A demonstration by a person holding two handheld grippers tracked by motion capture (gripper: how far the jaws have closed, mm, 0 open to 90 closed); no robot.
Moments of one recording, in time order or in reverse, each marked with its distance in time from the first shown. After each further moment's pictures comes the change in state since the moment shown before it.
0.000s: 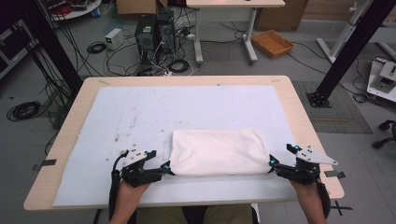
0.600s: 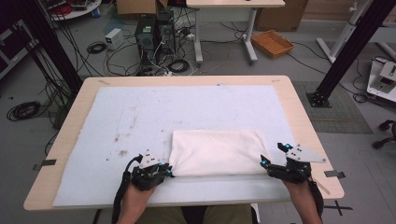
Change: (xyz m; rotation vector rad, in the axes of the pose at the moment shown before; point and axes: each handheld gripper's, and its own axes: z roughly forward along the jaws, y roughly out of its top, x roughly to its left) left arm -0.017 -0.006 0.013 0.166 -0.013 0.064; right arm 0.022 0.014 0.009 0.005 0.046 -0.061
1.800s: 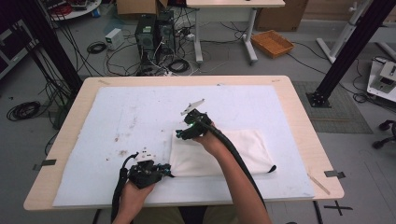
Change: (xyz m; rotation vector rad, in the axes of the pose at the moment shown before) left arm 0.012 0.001 -0.001 0.013 -0.074 -0.108; right arm 0.135 0.143 0.232 0.318 0.399 -0.209
